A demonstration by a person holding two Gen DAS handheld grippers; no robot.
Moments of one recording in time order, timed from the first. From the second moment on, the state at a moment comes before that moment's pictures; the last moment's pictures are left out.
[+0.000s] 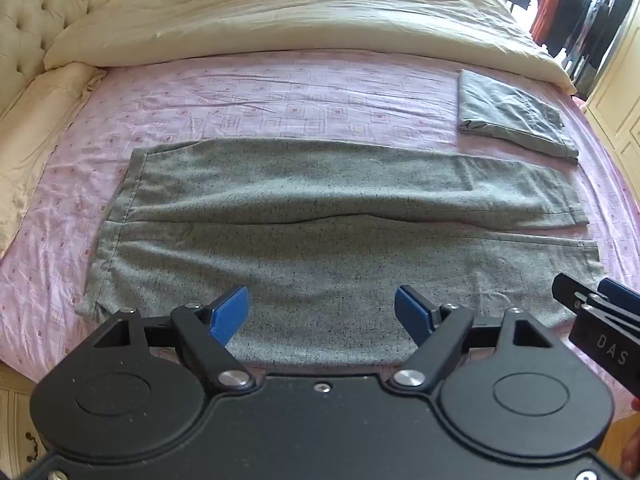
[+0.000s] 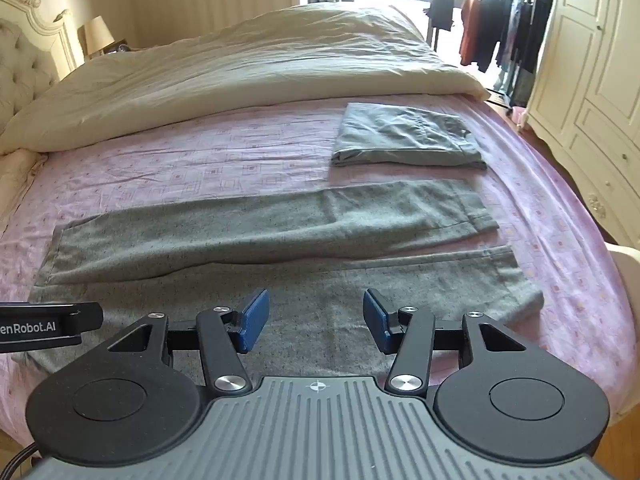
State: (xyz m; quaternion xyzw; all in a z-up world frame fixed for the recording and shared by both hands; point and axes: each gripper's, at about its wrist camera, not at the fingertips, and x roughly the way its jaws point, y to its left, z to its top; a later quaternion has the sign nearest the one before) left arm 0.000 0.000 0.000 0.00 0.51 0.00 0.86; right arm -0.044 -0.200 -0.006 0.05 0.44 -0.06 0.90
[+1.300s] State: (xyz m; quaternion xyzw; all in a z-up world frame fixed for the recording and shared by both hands) left arm -0.021 0.011 -0.008 0.00 0.52 0.02 0.85; right arm -0.053 -0.181 -0.012 0.05 0.44 -0.04 0.90
